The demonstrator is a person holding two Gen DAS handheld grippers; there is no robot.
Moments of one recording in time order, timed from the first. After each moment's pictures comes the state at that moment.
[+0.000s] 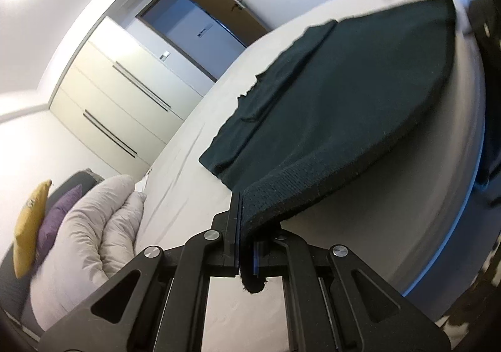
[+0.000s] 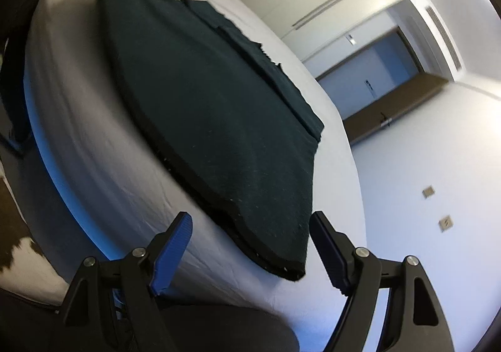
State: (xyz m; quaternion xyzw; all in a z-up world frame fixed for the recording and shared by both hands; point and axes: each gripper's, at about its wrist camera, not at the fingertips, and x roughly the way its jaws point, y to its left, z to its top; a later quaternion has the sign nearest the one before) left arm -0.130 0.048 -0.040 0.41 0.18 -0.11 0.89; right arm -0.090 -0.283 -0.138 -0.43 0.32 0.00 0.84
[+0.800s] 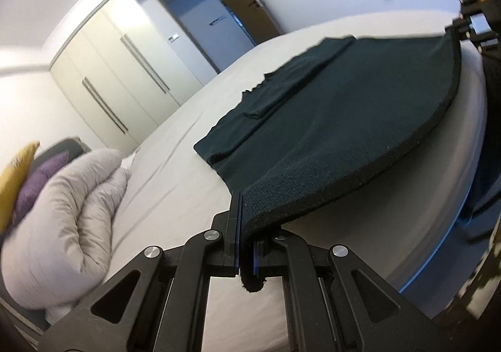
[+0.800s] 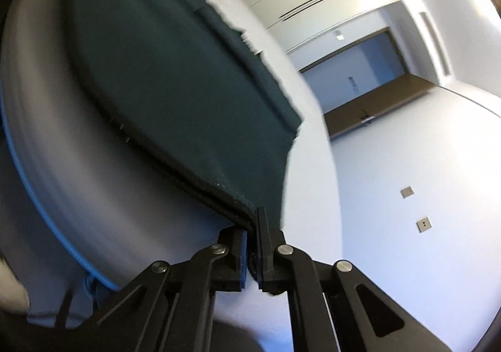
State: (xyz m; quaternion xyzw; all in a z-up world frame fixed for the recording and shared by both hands) left arm -0.125 0.063 -0.028 0.32 0.21 -0.11 0.92; right arm -0.064 -0.293 -0.127 -0.45 0.31 -0.06 0.83
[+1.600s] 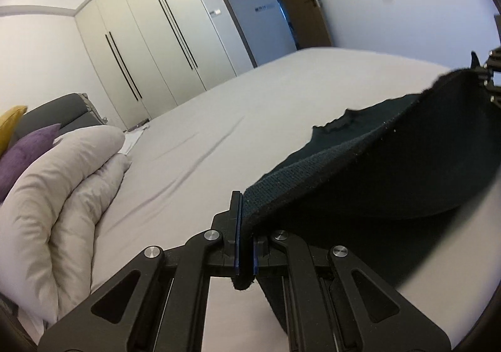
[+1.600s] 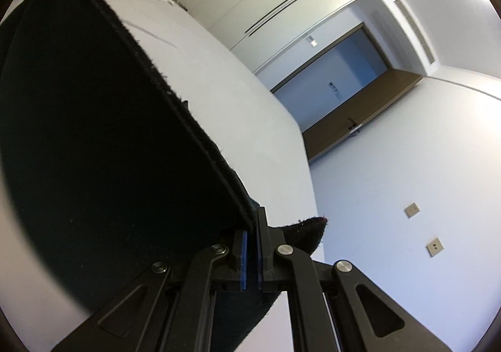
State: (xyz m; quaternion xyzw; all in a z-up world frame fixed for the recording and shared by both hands) left arm 0.169 0.066 0.047 0.22 0.25 -0.06 0.94; right arm 0.217 -0.319 -0.050 -0.40 0.27 -0.07 0.87
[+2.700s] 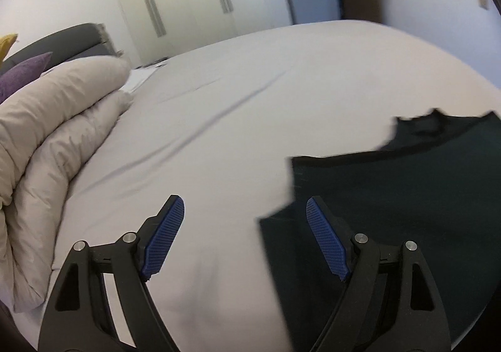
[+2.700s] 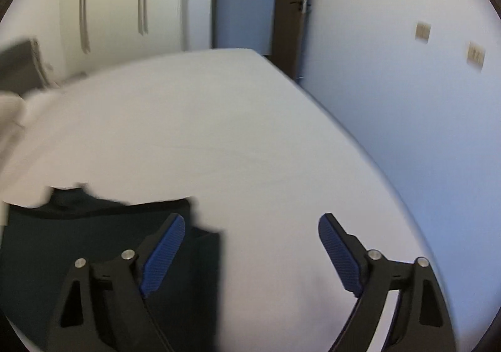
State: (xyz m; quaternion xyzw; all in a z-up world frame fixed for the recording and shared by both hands) left arm 0.361 0.081 -0.016 0.12 0.35 0.01 0.93; right arm 0.340 -0.507 -0.018 0.03 0.35 -0.12 0.93
